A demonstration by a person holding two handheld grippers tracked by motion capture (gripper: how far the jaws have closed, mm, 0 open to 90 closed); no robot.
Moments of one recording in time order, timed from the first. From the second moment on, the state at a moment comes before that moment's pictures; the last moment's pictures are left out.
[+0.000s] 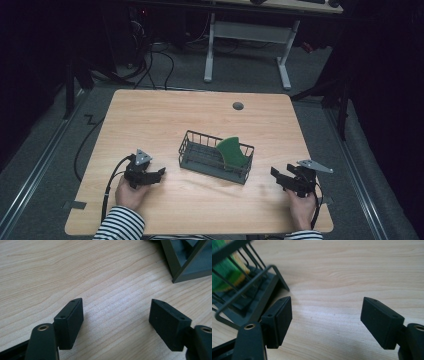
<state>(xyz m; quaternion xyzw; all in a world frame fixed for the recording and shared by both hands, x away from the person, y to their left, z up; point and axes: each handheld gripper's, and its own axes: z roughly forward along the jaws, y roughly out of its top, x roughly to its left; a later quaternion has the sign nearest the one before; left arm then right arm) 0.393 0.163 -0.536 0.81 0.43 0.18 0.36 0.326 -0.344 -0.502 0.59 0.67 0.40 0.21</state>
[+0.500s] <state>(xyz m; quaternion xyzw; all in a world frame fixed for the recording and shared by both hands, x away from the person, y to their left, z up) 0.393 0.163 -0.536 0.81 0.43 0.18 0.36 0.338 -0.327 -0.521 0.58 0.71 0.33 0.23</state>
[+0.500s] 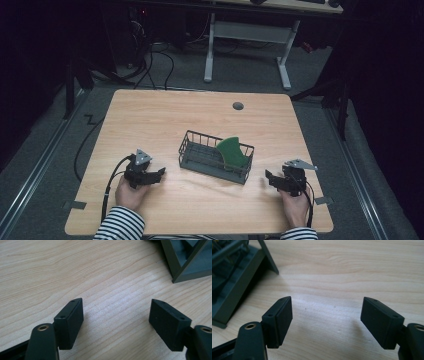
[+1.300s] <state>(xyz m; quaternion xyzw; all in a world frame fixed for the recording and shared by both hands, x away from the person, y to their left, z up) 0.393 0.164 -0.536 0.81 0.43 0.18 0.36 0.332 -0.317 -0.531 0.57 0.72 0.30 0.25</state>
